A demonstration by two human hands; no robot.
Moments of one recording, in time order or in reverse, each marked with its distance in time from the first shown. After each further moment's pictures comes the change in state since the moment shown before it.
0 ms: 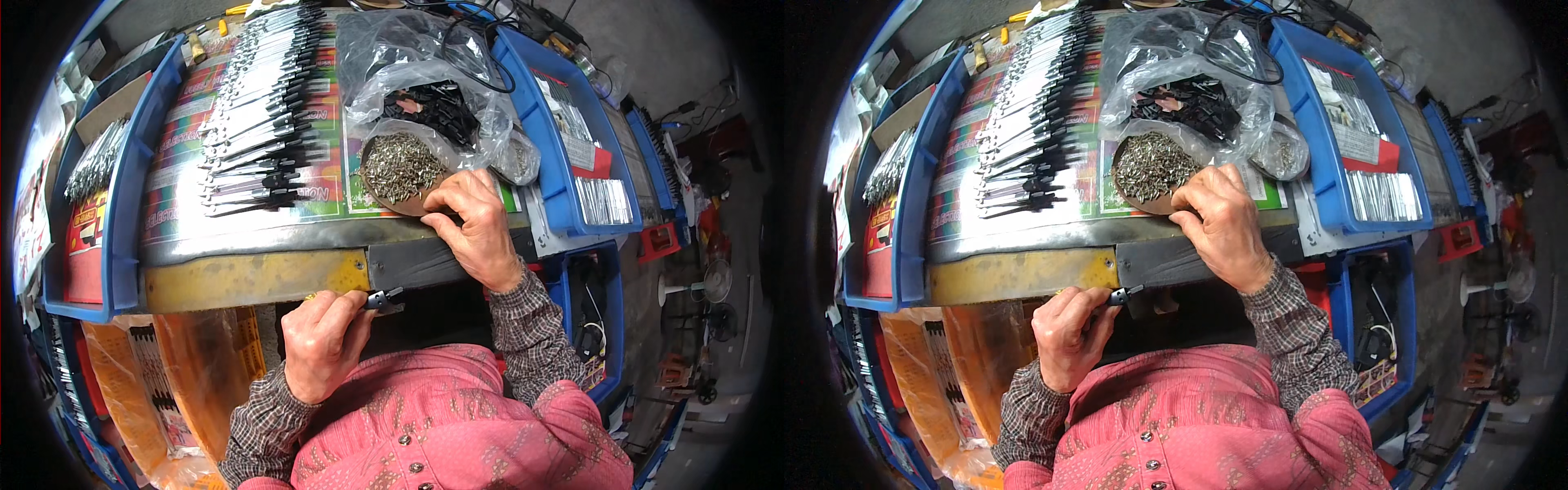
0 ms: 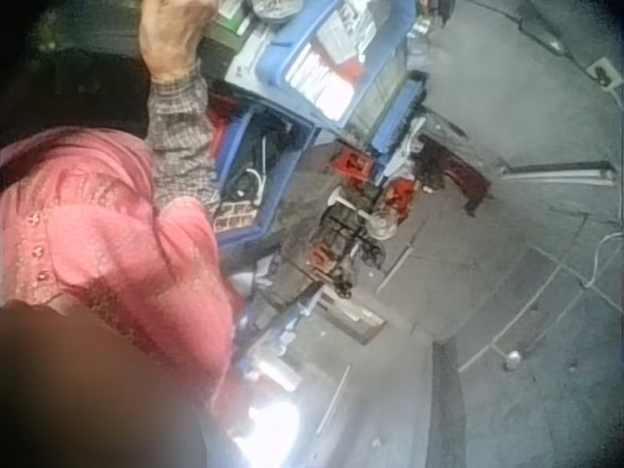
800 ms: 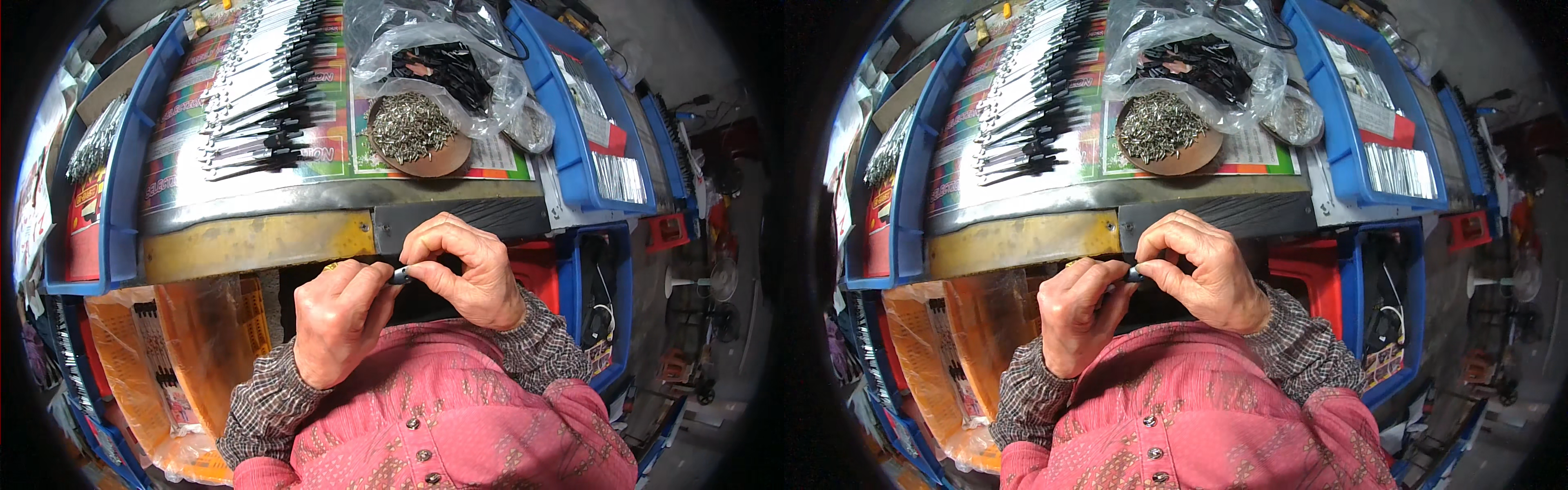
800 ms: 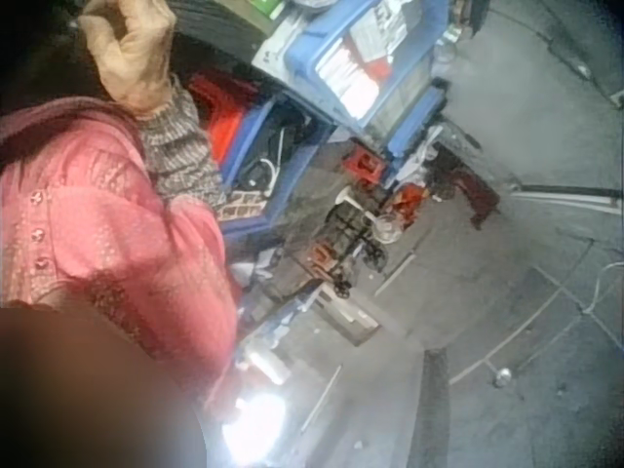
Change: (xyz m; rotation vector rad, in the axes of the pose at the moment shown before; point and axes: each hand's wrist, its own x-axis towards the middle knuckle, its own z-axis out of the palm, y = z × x) left_hand 0.003 0.017 0.002 -0.055 -0.072 -0.024; right_hand -0.042 -0.053 0.000 0.660 -0.166 0.146
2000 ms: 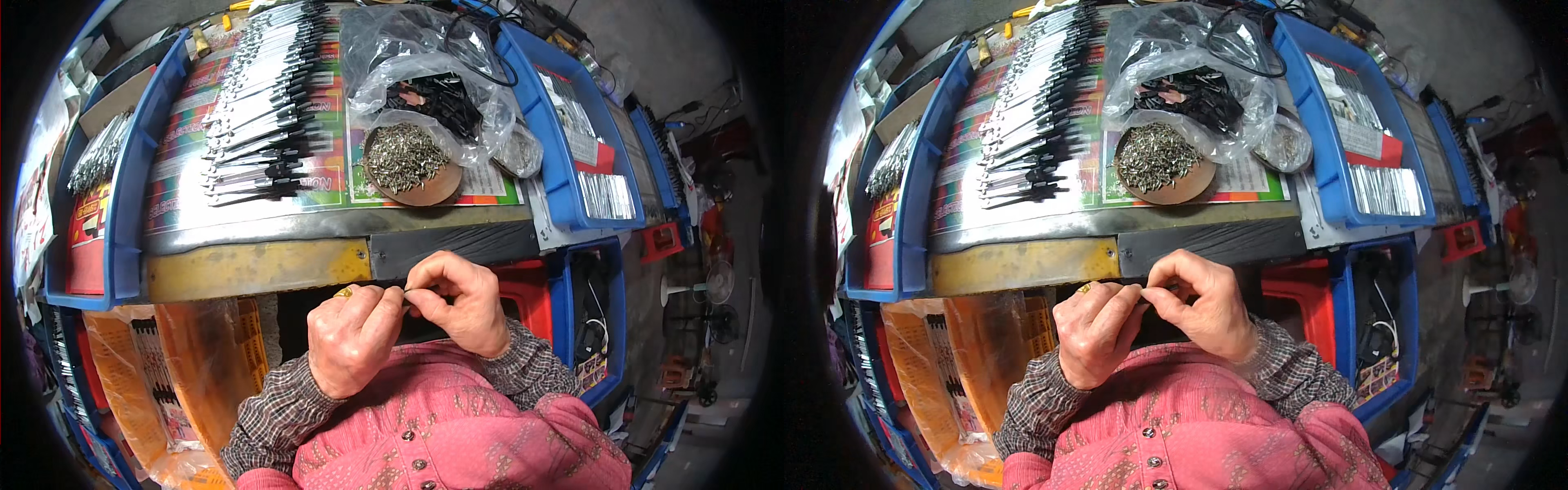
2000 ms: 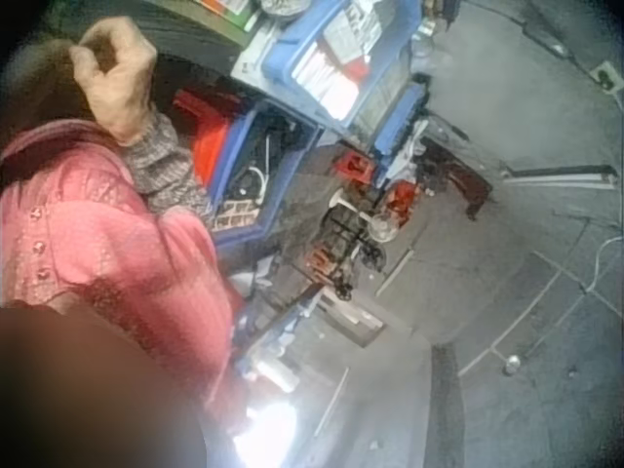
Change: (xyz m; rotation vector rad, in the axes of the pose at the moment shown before) left_hand 0.003 -0.005 0.016 0.195 0.097 0.249; right_hand -0.017 0.001 0.010 0.172 0.113 0.270
